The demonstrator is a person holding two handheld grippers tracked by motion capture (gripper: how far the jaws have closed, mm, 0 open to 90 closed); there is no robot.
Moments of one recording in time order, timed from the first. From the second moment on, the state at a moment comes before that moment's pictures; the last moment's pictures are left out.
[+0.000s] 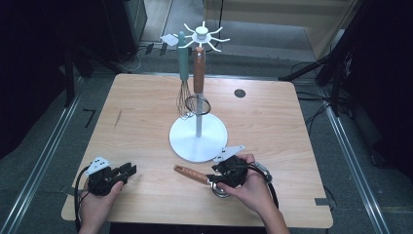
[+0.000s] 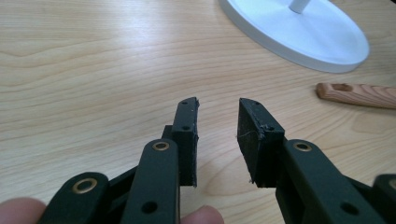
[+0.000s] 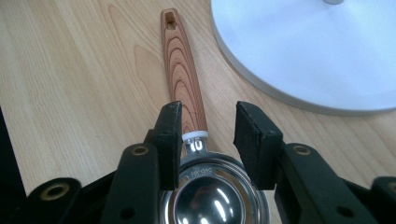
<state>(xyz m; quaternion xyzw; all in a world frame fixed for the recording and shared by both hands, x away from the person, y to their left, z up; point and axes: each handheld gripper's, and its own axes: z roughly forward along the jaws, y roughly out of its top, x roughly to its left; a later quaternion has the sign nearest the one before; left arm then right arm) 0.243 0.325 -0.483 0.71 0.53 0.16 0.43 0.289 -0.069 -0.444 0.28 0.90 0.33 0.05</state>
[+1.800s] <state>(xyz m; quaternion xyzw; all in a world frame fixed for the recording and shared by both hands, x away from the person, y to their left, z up) 0.247 0.331 -0.486 0.68 0.57 0.20 0.40 0.283 -0.023 -0.458 0.24 0.95 0.20 0.06</state>
